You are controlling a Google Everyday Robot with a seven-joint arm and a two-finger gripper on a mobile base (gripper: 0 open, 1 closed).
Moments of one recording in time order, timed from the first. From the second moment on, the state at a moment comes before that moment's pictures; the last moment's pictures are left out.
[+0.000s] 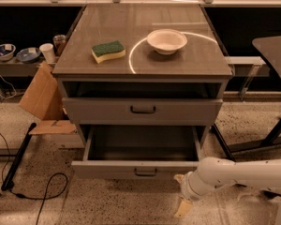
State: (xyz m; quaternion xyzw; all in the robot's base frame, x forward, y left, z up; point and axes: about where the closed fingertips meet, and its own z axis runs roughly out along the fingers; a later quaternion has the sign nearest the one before) arm 0.432 -0.151 0.389 -0.63 0.75 0.14 0.15
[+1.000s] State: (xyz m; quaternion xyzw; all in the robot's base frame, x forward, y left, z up) arm 0.448 -0.149 0.396 -0.63 0.75 0.12 0.15
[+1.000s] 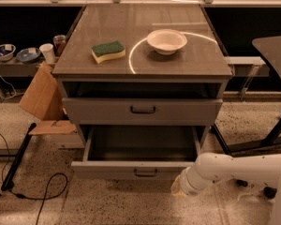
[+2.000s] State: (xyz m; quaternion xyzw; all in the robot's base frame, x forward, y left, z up) arm 0.492 -0.137 0.393 -0.64 0.75 0.11 0.14
